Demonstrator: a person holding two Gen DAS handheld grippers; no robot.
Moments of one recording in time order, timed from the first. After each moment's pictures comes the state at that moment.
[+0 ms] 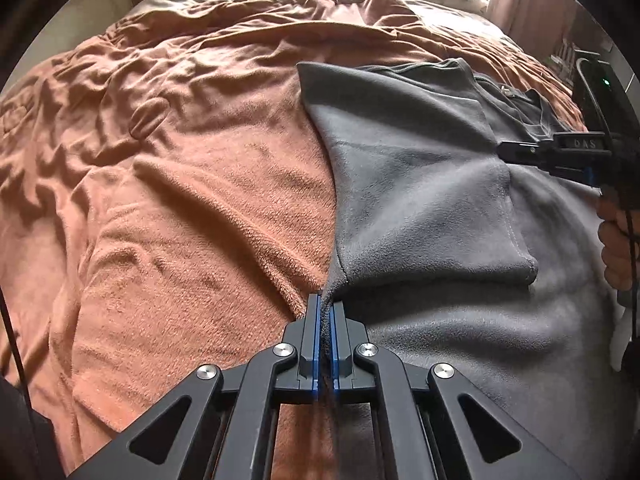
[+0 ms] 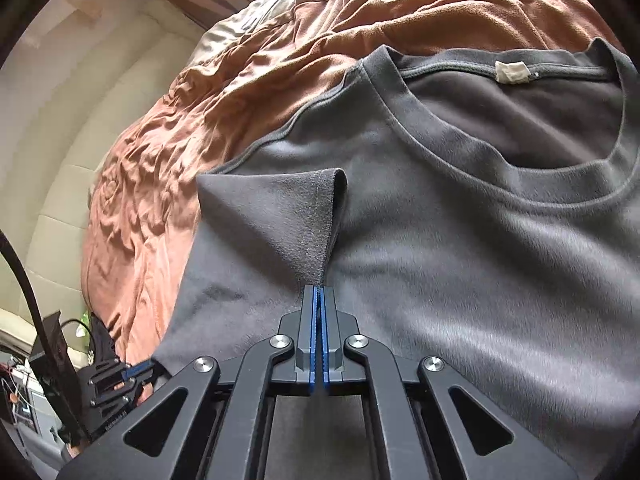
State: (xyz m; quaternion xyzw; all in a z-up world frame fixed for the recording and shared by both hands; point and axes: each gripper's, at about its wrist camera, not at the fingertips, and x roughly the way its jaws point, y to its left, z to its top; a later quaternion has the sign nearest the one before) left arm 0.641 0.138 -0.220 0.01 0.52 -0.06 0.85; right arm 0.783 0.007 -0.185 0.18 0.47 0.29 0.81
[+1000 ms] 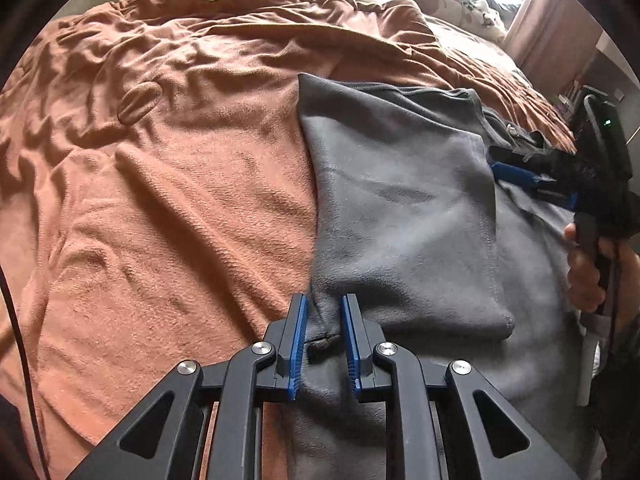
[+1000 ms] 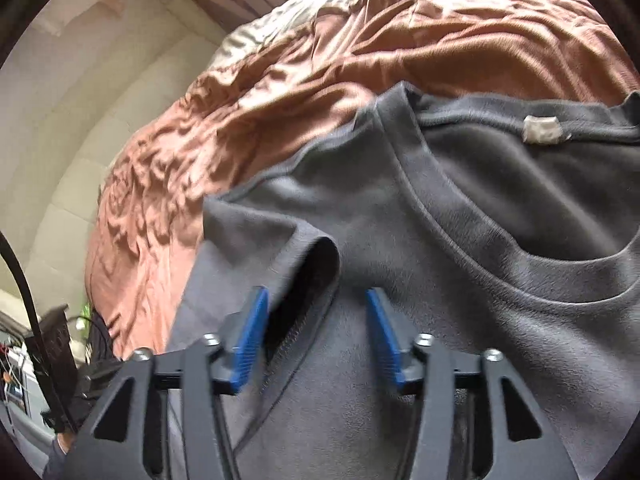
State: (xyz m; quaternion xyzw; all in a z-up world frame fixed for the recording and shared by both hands) left arm 0.662 0.139 -0.218 -0.07 0.52 -0.06 0.85; right arm 0.810 -0.003 -0.181 0.19 0.43 0.31 0.83
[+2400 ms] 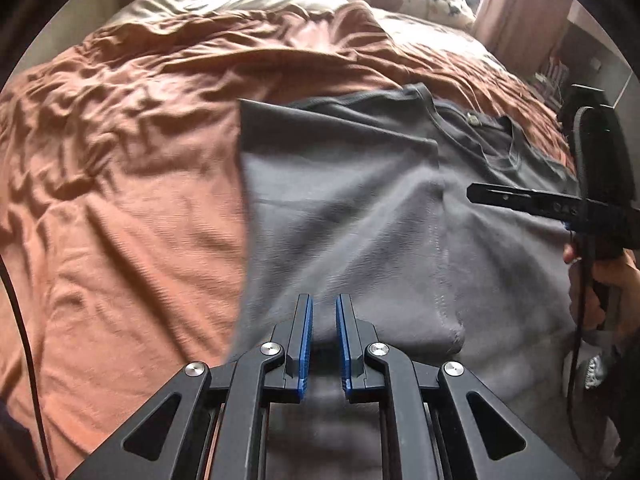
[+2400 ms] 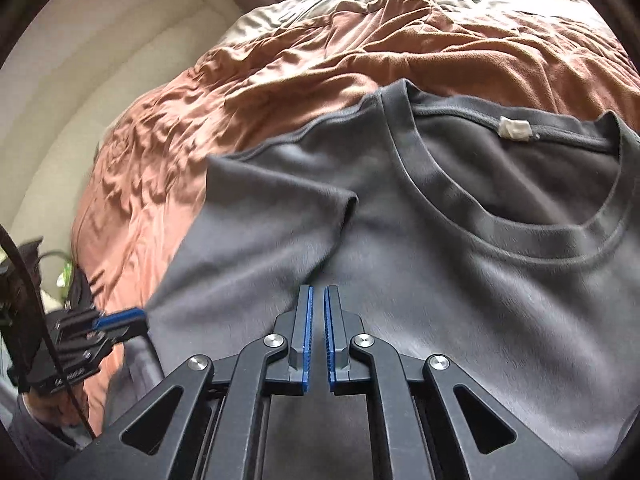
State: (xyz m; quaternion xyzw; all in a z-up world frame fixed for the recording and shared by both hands) left arm 0.673 0.084 -0.204 -0.02 0.51 -0.09 0.86; right arm 0.771 -0.014 -0.171 0.09 0.44 0.33 0.83
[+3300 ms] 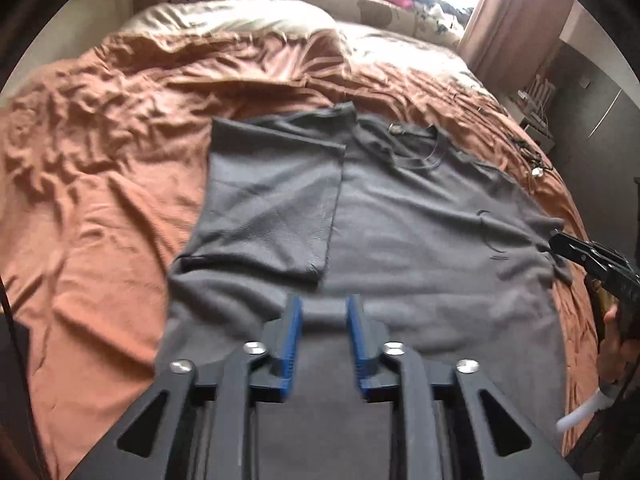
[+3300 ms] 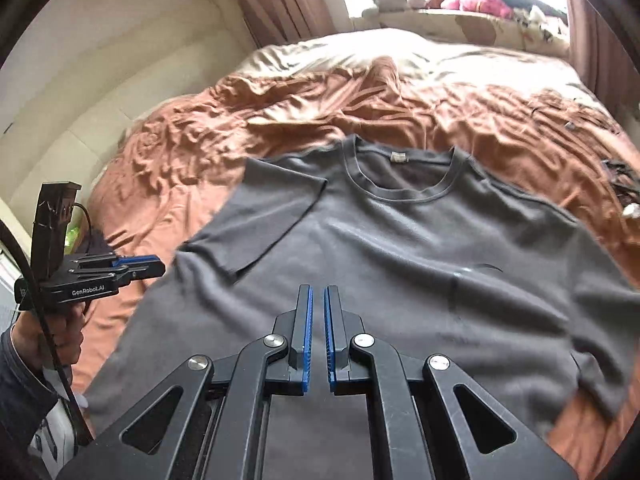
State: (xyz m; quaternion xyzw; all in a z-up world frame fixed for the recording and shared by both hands) left arm 0.555 0.024 -0.104 -0.06 0.49 -0.08 0.87; right arm 0.540 -0.141 -0.039 0.03 0.37 0.28 0.88
